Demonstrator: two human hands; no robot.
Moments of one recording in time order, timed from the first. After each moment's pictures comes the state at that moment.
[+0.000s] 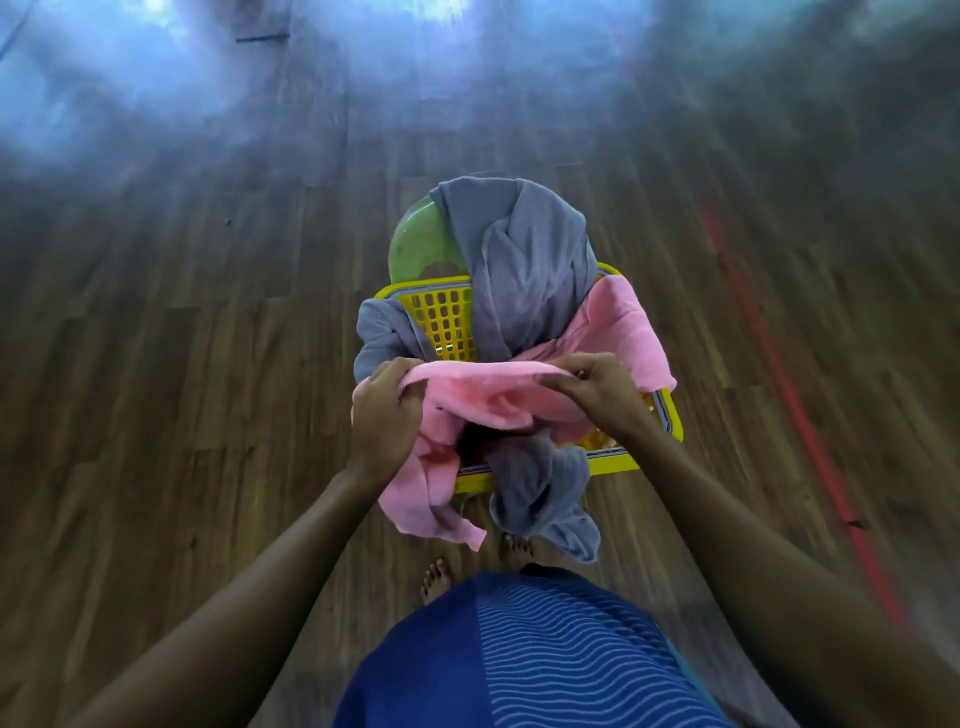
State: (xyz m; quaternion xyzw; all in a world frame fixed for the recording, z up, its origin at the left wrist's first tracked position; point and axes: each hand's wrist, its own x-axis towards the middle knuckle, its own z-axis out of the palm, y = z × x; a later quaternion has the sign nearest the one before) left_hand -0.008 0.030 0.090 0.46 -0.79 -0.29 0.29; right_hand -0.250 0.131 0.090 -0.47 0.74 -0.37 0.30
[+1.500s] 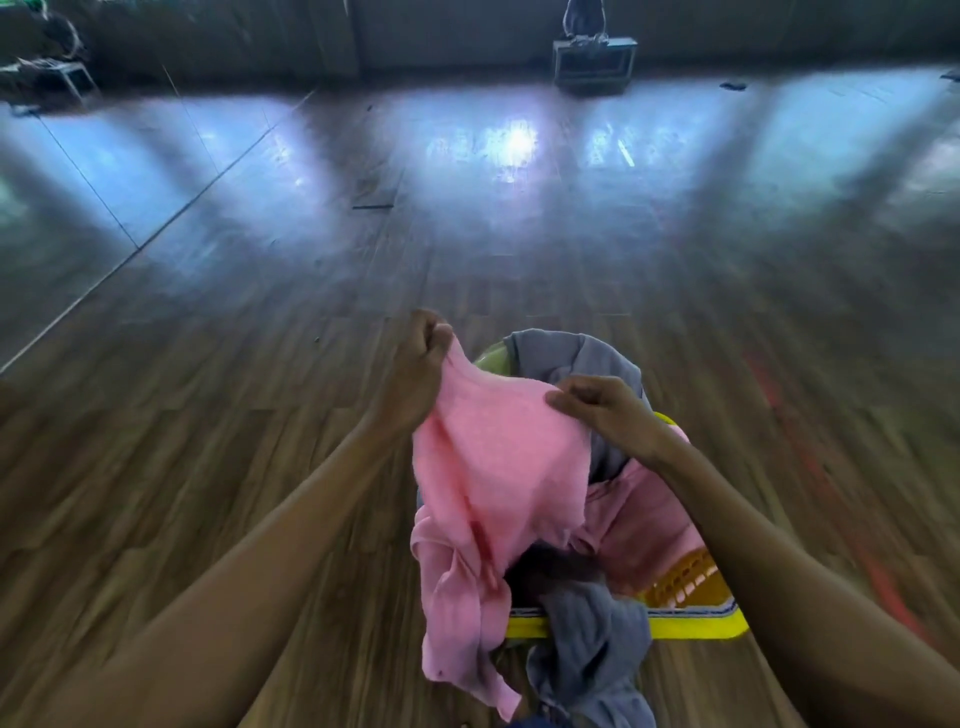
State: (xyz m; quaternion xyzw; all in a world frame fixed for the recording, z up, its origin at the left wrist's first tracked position) left_hand -0.017 -0.087 0.243 0.43 -0.72 -0.35 0.41; right_hand -0.234 0.025 0.209 -0.59 0.58 -0.42 0.37
